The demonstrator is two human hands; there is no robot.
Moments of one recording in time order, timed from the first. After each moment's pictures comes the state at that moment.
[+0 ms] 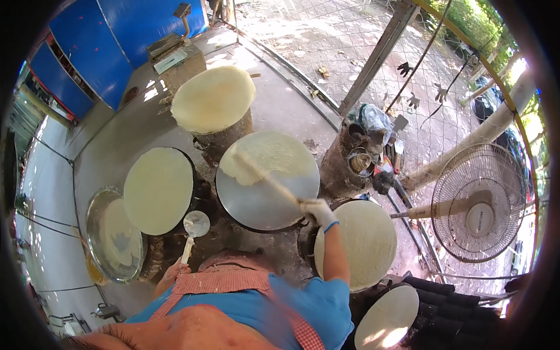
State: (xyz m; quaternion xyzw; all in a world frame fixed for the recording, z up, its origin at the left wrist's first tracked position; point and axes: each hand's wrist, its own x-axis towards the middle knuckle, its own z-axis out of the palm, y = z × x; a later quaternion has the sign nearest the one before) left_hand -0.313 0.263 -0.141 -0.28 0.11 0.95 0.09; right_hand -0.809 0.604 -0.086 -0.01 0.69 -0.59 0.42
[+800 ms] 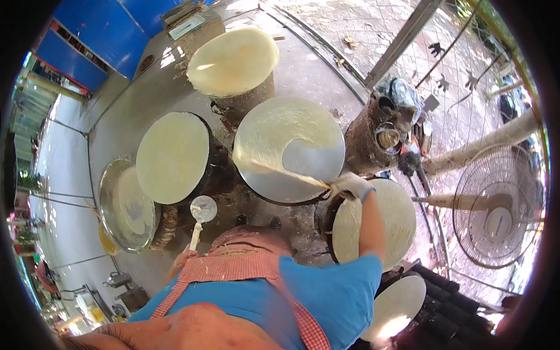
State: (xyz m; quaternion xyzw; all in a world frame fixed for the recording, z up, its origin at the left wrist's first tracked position) left_hand -0.236 0.294 -0.146 -0.46 0.29 0.84 0.03; right_hand -0.865 0.629 -0.081 -0.13 0.70 -0.41 0.57
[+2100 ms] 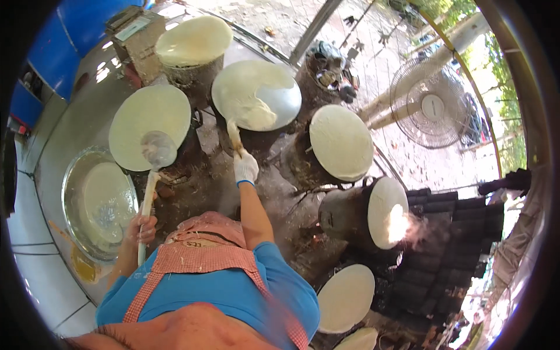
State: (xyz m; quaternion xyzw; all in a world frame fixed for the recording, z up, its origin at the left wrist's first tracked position) left_hand -0.154 0.170 -0.011 -0.15 0.17 0.96 0.16; right_hand -0.445 0.434 -0.119 0.03 0.93 -0.35 0.03
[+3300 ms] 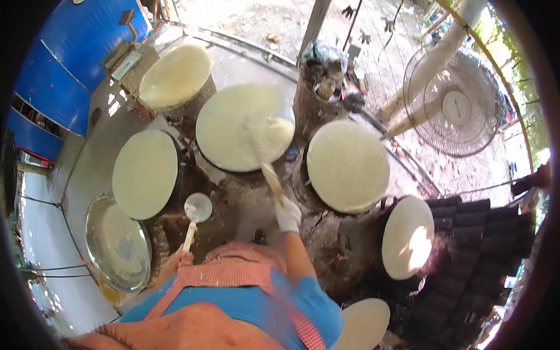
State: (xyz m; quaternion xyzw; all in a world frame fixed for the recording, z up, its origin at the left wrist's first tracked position) left_hand -0.240 0.241 -0.128 -0.30 0.08 0.92 0.23; right_hand -0.524 0.606 -0.163 -0.01 0.95 -0.31 0.05
